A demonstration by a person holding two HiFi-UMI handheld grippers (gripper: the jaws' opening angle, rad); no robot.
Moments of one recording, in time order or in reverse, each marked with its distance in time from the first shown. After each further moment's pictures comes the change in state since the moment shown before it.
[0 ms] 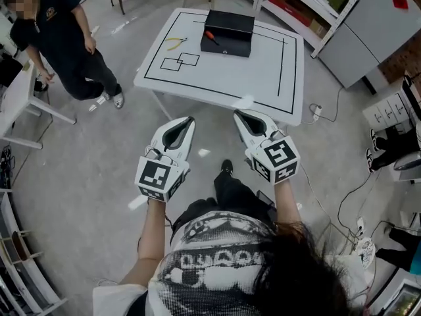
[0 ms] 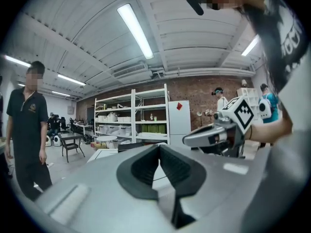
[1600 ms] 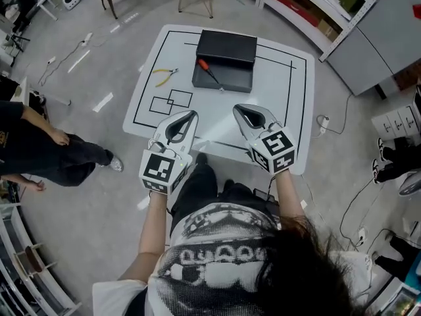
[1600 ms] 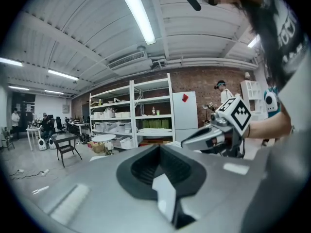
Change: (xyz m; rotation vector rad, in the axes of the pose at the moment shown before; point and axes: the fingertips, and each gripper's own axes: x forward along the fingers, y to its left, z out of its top) left arm 0.254 0.138 0.009 0.040 0.075 -0.026; right arm 0.190 -0.221 0.003 0.052 0.077 0.011
